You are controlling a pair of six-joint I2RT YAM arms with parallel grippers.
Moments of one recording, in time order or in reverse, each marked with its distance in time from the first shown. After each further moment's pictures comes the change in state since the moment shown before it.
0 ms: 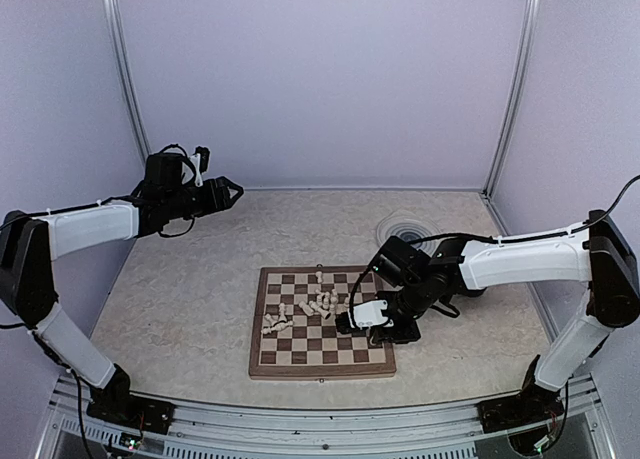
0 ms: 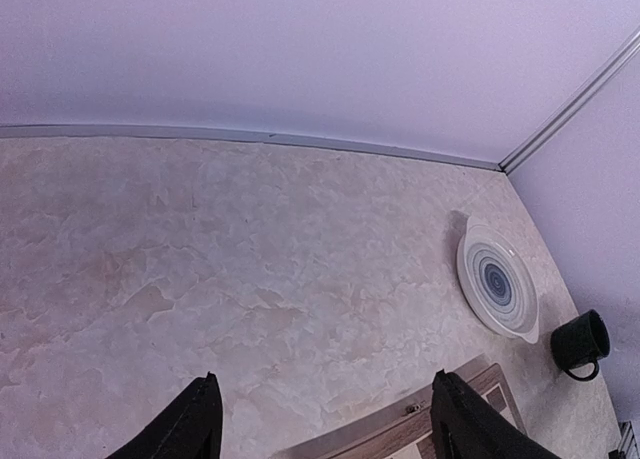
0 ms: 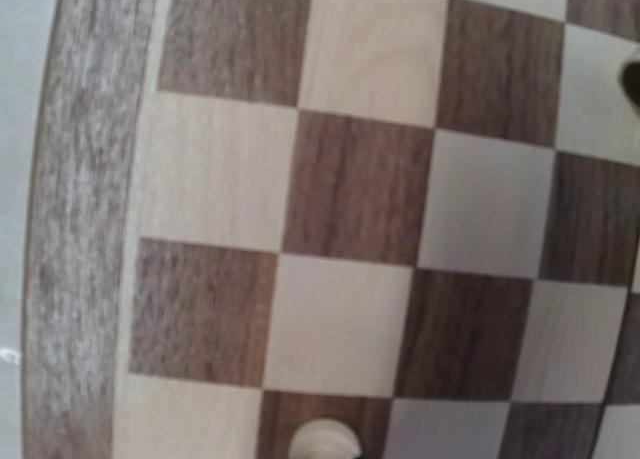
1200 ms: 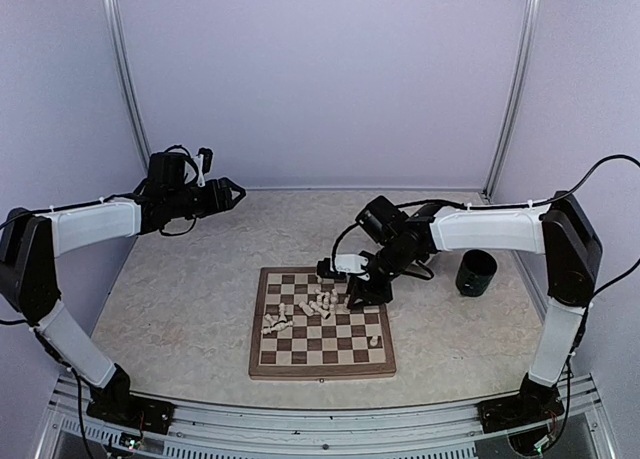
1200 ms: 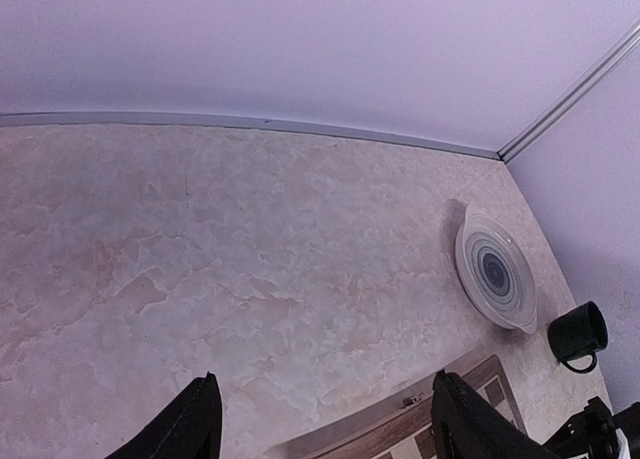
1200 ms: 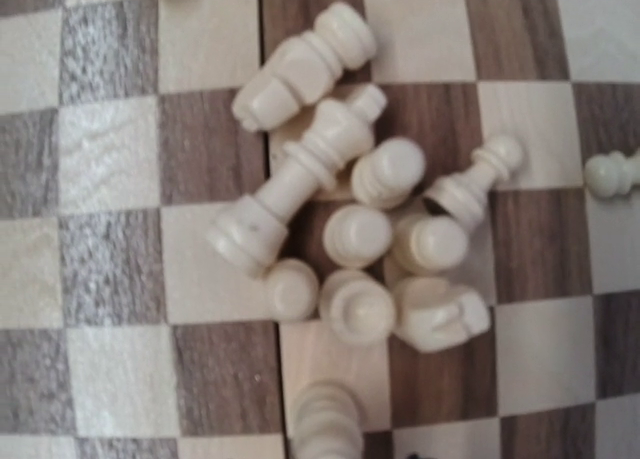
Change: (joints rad) left arm 0.000 0.024 0.023 -0.032 0.021 0.001; right arm -0.160 0.238 0.308 0.004 -0.156 0.097
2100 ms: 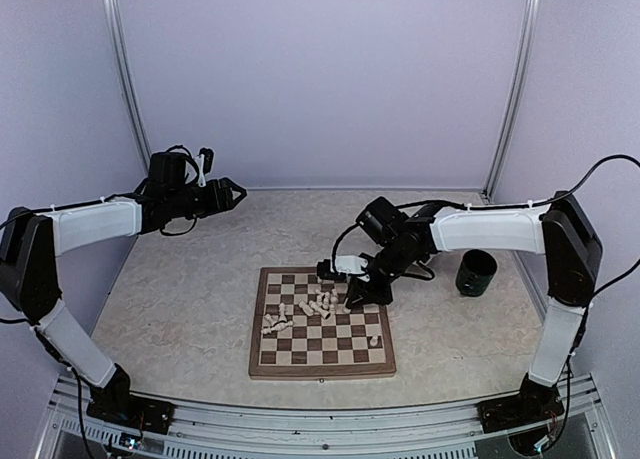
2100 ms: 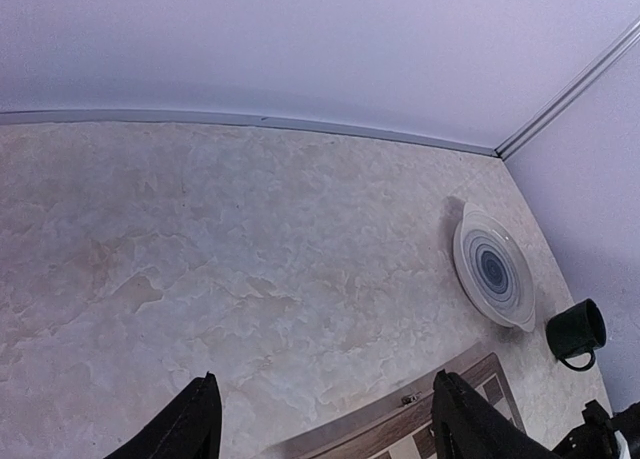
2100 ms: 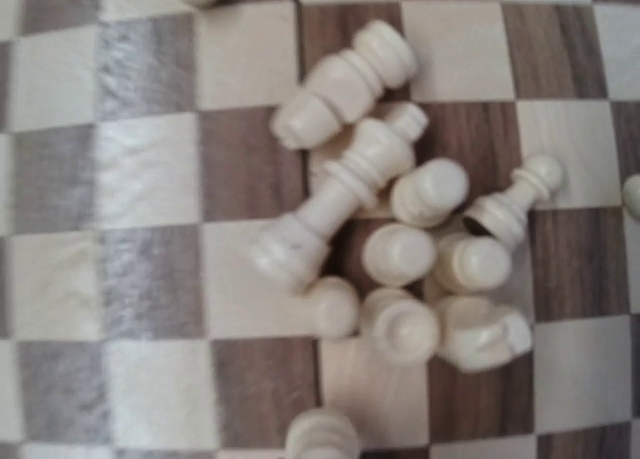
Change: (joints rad) left arm 0.000 0.008 0.010 -0.005 0.012 0.000; right arm 0.000 0.013 0.005 -0.007 -0.050 -0.001
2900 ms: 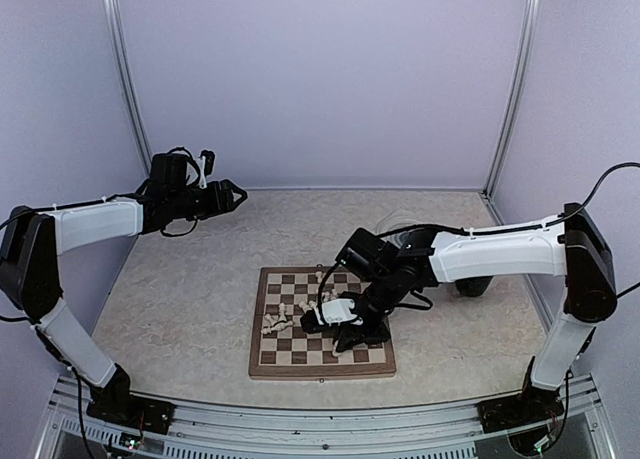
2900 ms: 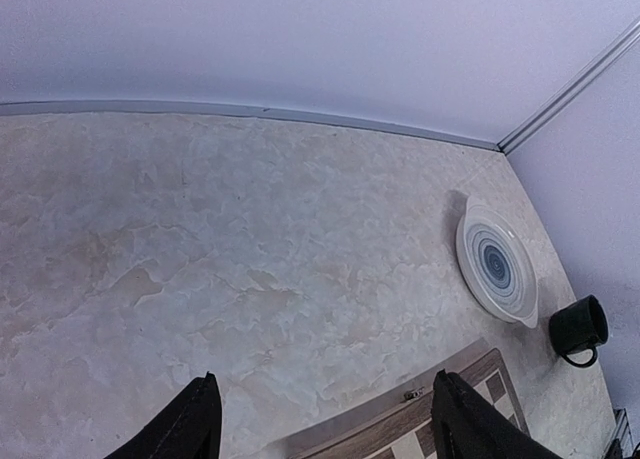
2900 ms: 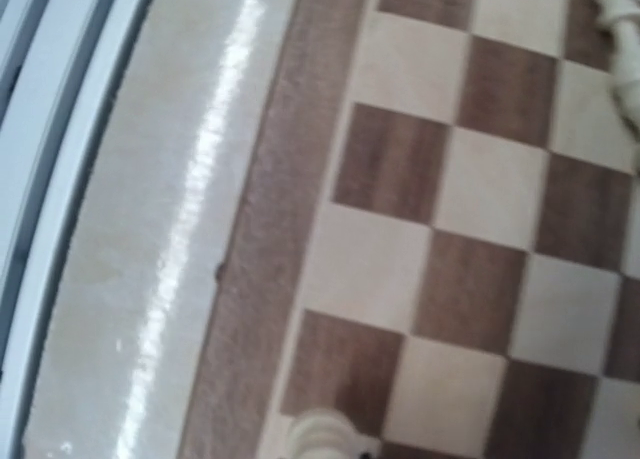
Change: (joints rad) left arm -0.002 0.011 0.001 -0.008 0.004 0.000; right arm 0.225 -0.105 -0.093 -0.039 -0.033 -0.073
